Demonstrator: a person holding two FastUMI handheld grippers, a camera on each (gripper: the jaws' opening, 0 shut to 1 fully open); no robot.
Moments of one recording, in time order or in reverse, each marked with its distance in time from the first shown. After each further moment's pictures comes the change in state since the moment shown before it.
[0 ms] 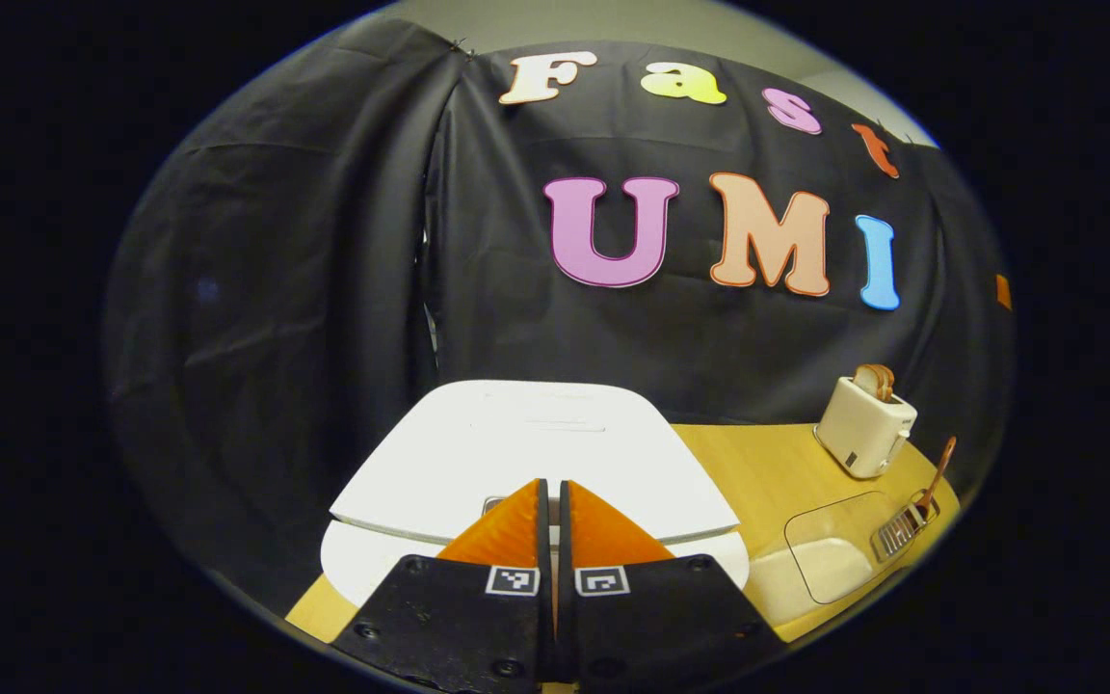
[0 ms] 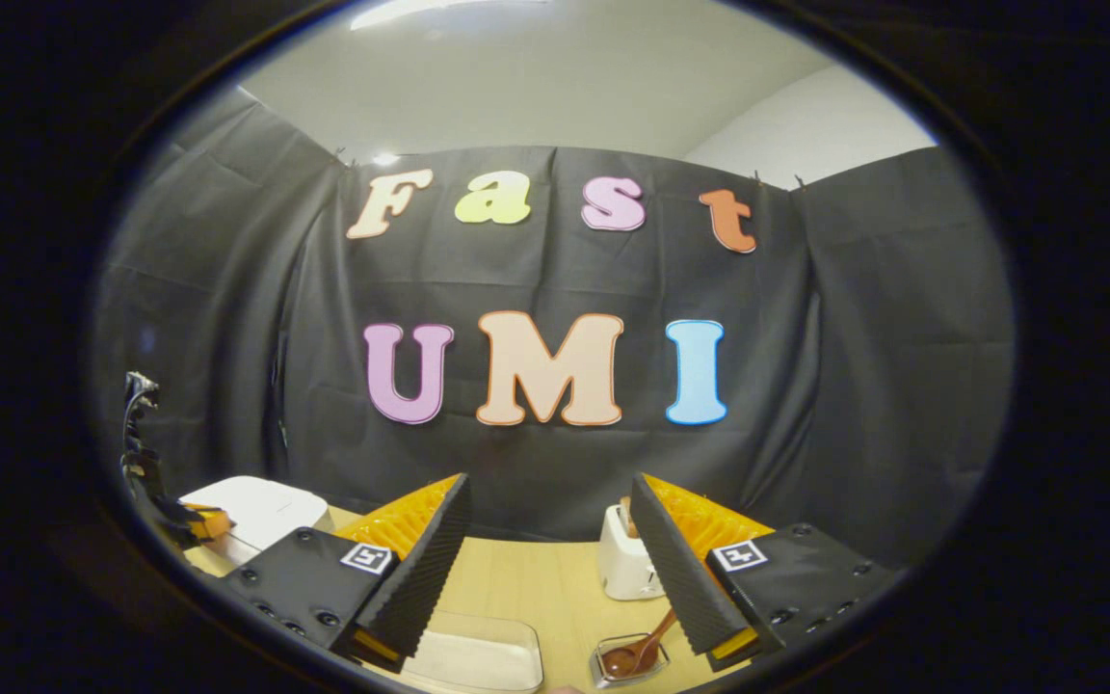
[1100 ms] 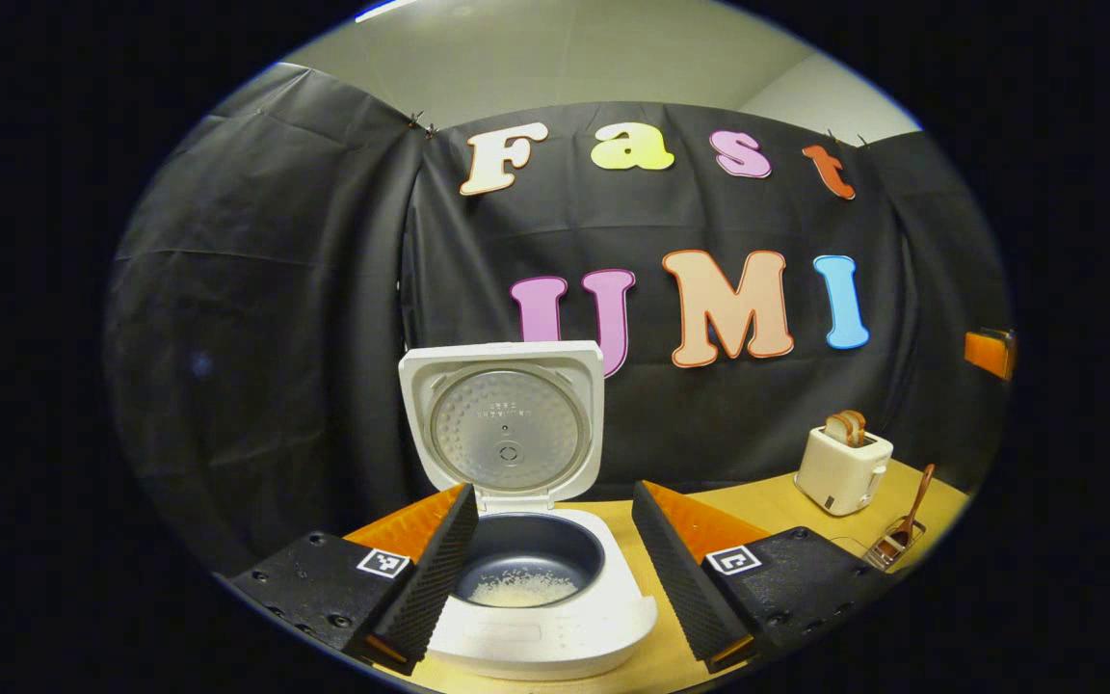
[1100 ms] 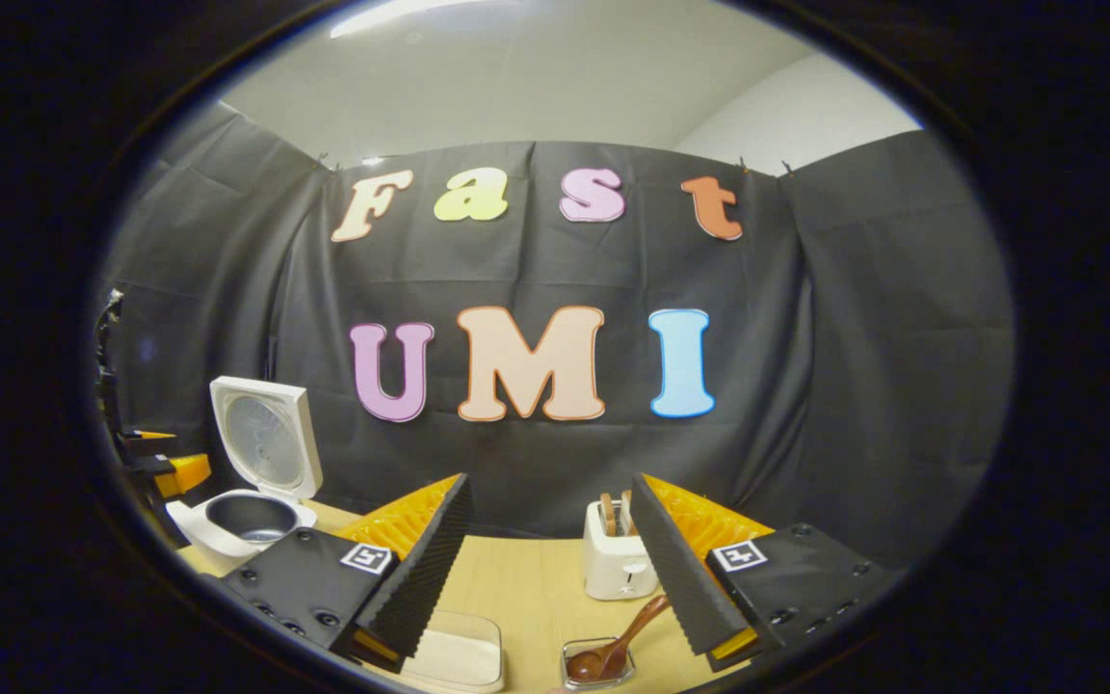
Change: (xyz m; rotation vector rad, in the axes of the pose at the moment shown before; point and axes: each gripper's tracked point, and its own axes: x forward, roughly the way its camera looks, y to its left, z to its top) left arm -0.044 -0.041 0.100 0.077 -0.222 -0.036; right arm 0.017 -0.055 -0.015 0.039 0.044 0.011
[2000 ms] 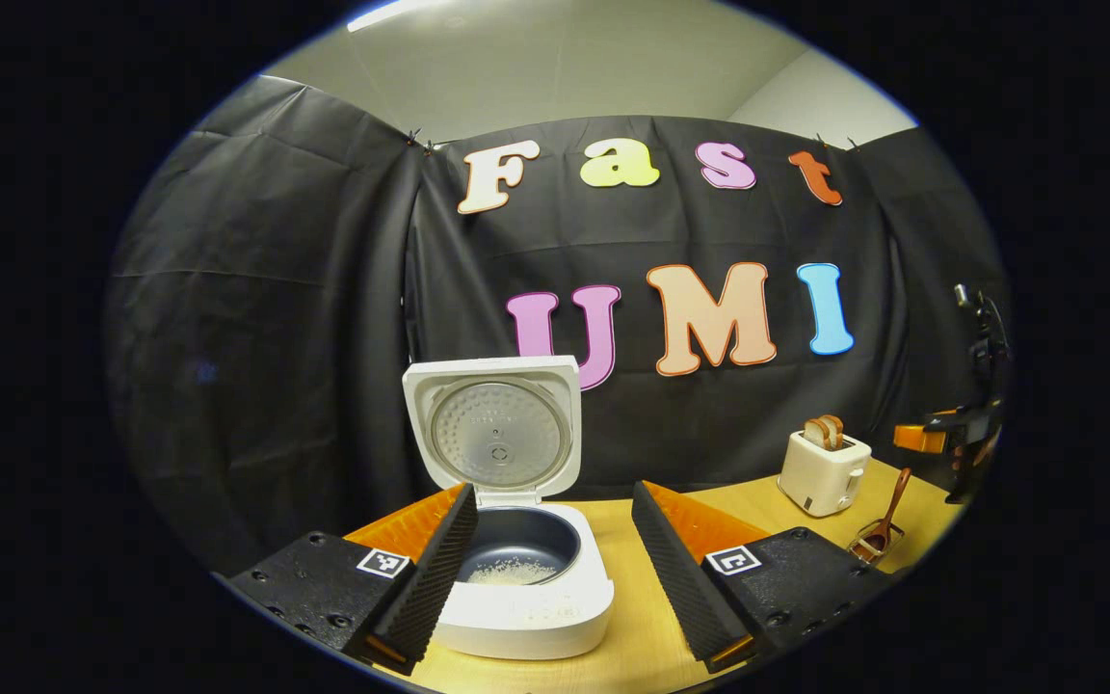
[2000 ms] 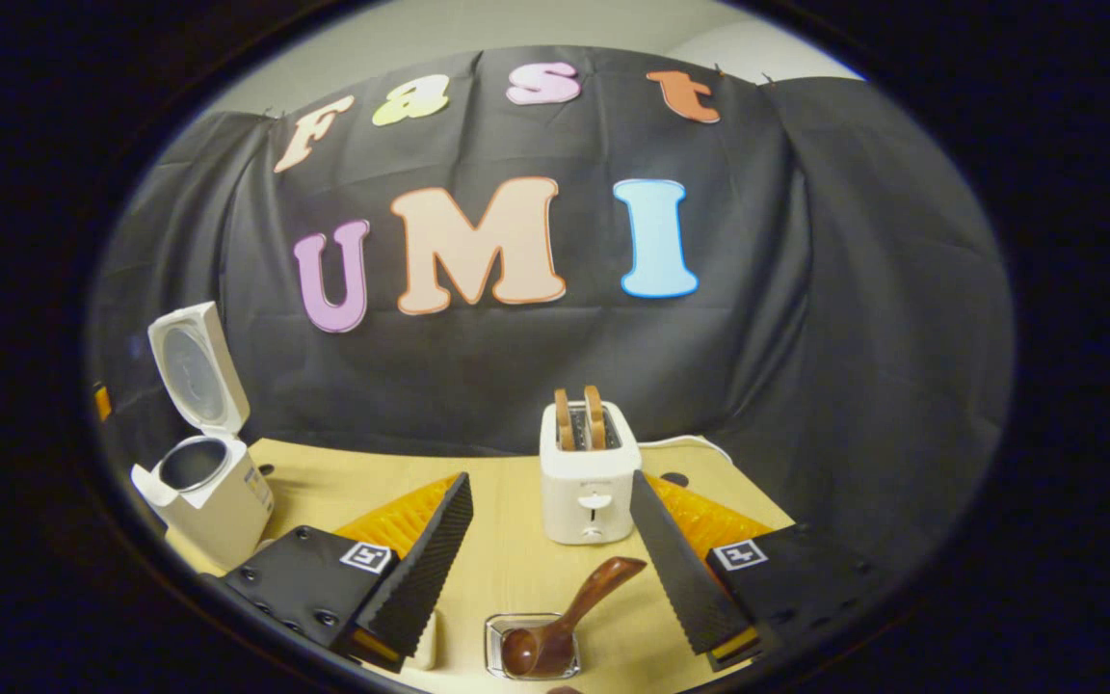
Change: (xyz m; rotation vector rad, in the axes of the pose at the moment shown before) left arm -0.053 -0.022 0.015 0.016 -0.019 0.023; right arm 0.078 -0.081 -0.142 0.020 0.312 -0.054
